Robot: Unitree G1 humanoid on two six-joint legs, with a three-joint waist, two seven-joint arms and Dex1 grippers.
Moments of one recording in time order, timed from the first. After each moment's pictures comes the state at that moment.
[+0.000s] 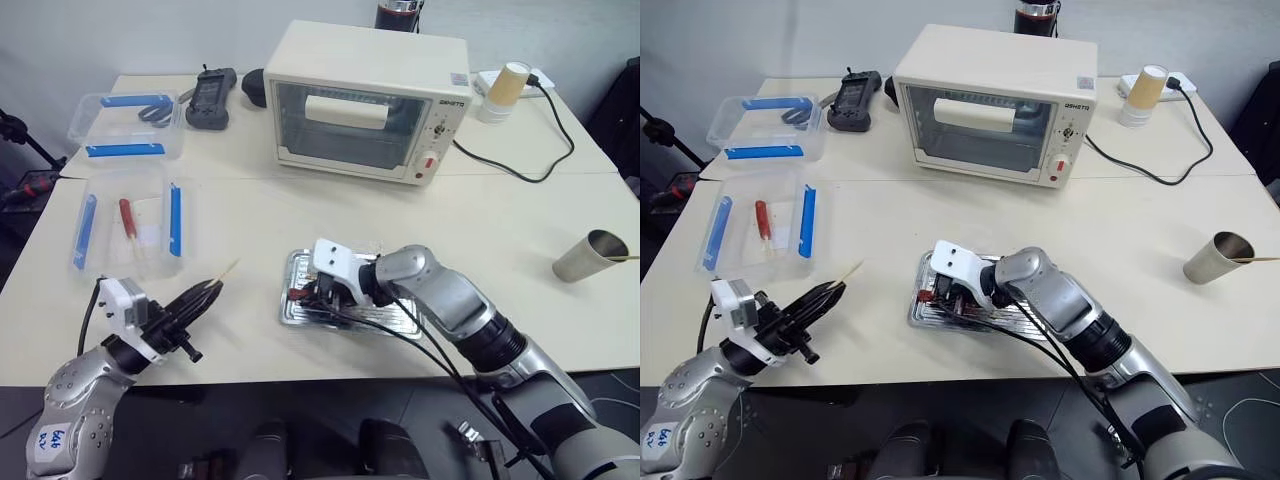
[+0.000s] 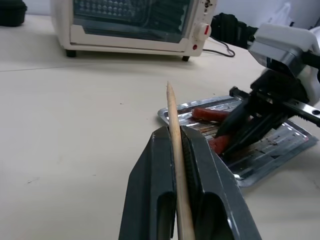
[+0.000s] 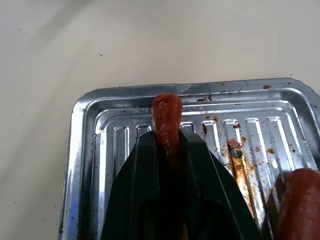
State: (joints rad) left arm 0.13 0.49 0.34 -0.32 -0.65 0.23 -0.78; right arm -0.78 -0.44 0.52 -0.06 0.19 0.71 0.94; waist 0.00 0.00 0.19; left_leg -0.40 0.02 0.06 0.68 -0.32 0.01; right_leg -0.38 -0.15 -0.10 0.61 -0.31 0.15
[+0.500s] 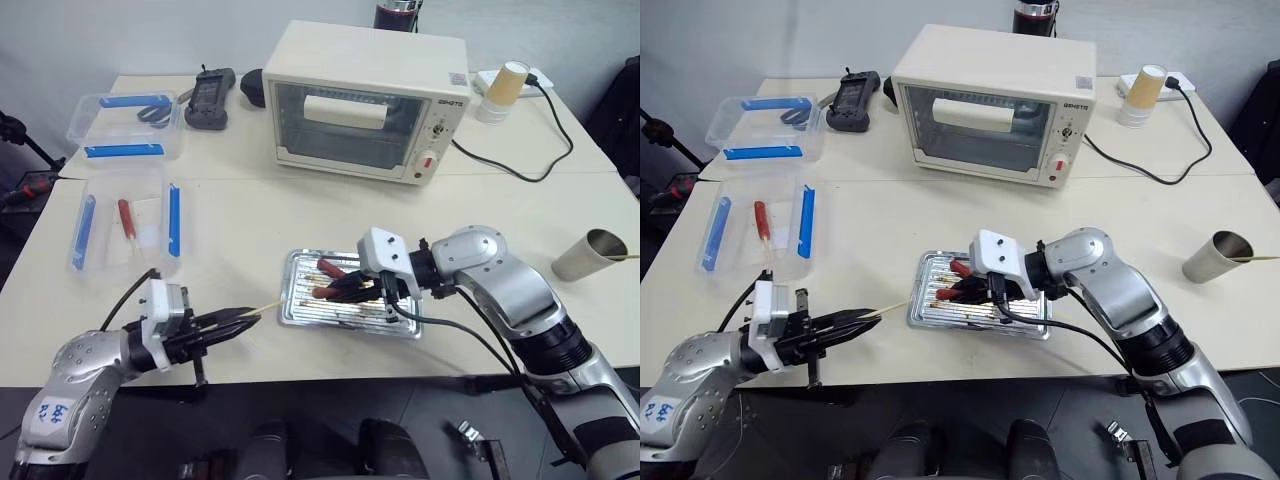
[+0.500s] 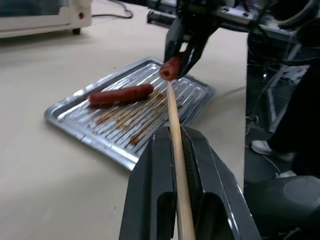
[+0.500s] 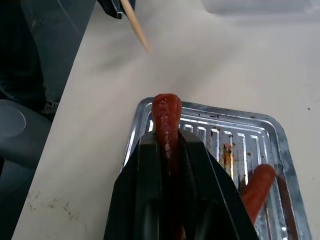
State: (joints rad) left arm 0.03 0.68 0.18 -0.35 -0.64 0.25 -1.03; right arm -0.69 -0.62 0.34 -0.18 0.29 0.47 1.21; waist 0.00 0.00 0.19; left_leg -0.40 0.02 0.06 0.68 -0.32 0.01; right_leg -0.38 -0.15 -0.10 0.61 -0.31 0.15
